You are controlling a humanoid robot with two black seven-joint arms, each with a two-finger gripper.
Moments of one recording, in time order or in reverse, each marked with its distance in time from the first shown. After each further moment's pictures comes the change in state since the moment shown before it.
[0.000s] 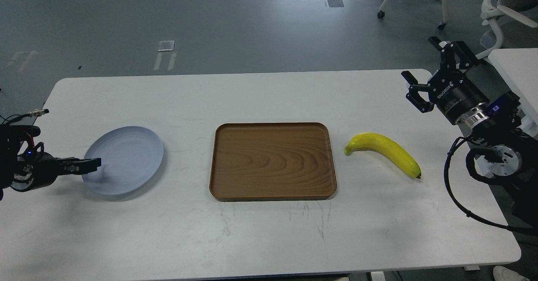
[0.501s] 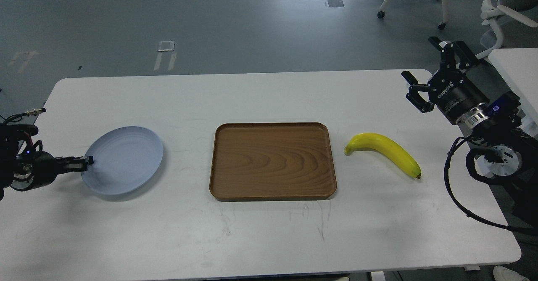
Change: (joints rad) left arm -0.003 -0.007 -0.001 0.019 -0.043 0.000 0.004; right arm 0.000 0.000 0.000 0.000 0.000 0.000 0.000
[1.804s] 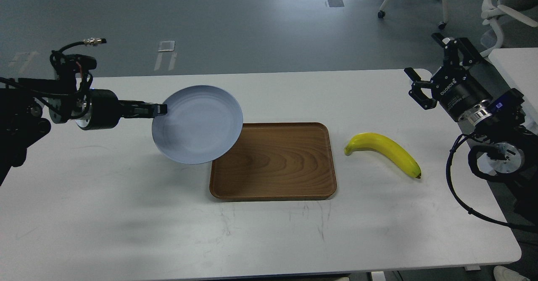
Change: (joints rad) left arm -0.361 -0.094 0.059 -0.374 -0.043 -0.206 0.029; right arm 0.016 -0.005 0.006 -0.008 0.000 0.000 -0.001
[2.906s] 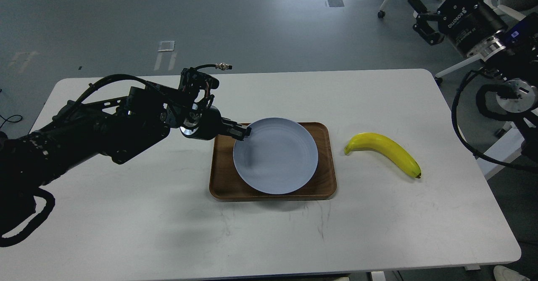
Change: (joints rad) left arm -0.063 -0.450 0.171 0.292 0.010 -0.001 0.043; right arm 0.288 -0.026 -0.096 -0.055 0.006 0.000 -0.005
